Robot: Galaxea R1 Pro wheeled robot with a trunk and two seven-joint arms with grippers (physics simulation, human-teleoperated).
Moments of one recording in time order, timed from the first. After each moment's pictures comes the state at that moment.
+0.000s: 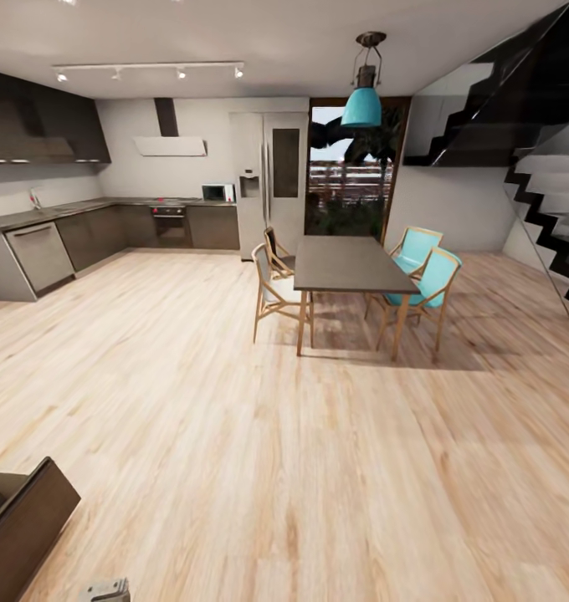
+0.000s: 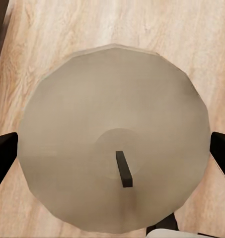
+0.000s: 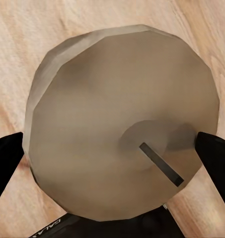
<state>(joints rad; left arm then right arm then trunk) -0.20 0.17 0.16 -0.53 0.02 0.10 -0.01 -0.21 0.04 0.55 -0.53 -0.85 -0.09 -0.69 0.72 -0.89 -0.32</state>
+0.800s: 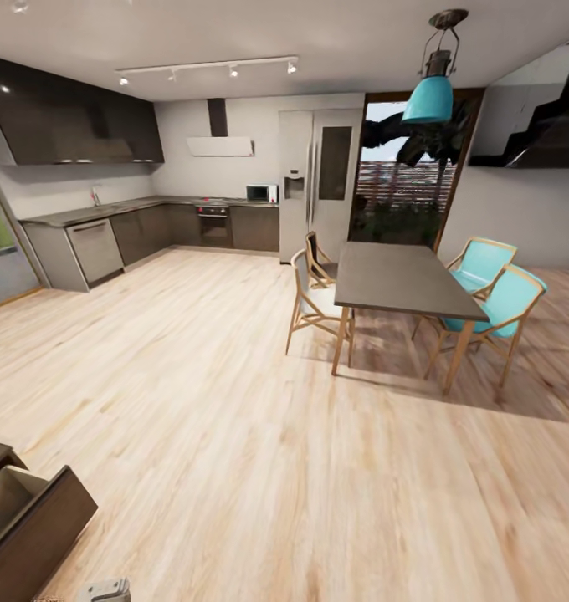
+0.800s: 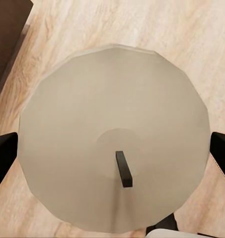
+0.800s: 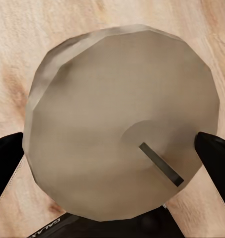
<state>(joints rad) -0.20 0.17 0.16 -0.53 0.02 0.10 -0.01 -0.21 0.04 0.55 -0.53 -0.85 -0.08 -0.69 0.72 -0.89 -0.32</state>
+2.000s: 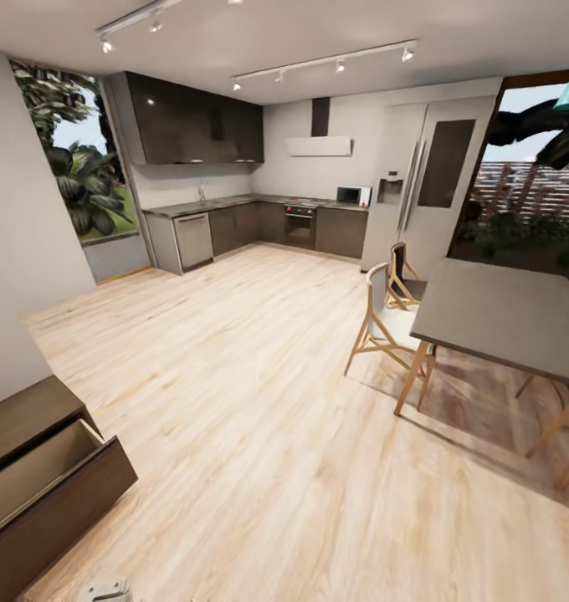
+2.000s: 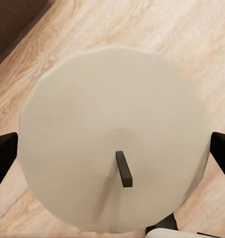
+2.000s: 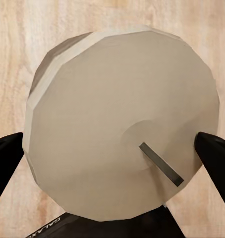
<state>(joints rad) -0.20 0.17 0.16 -0.53 0.02 0.10 -0.01 -0.21 0.04 0.55 -0.53 -0.85 -0.08 -0.69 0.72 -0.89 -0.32</state>
